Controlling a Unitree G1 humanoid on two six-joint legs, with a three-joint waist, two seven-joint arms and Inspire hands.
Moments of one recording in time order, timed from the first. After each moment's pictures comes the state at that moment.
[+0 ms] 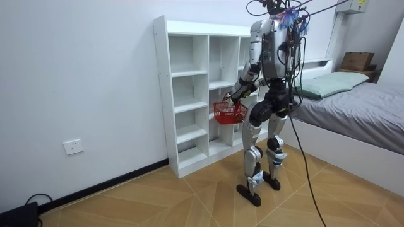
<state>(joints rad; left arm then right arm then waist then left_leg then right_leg) -0.08 0.20 -0.39 0.69 -0.47 -0.17 -0.32 -0.11 -0.23 0.37 0.50 -0.19 -0.18 0.00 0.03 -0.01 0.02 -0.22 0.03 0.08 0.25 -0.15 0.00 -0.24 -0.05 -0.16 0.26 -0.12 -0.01</state>
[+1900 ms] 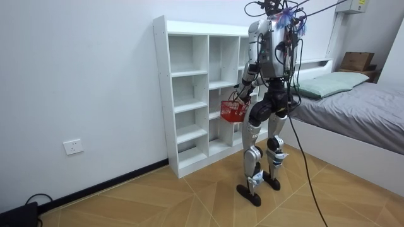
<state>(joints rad) -0.09 0.12 -0.53 0.69 -0.73 -0.11 -0.39 -0.20 -0.15 0.37 0.55 0.24 -0.17 -0.26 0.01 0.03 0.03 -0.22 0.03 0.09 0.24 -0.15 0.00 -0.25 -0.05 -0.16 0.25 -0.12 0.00</state>
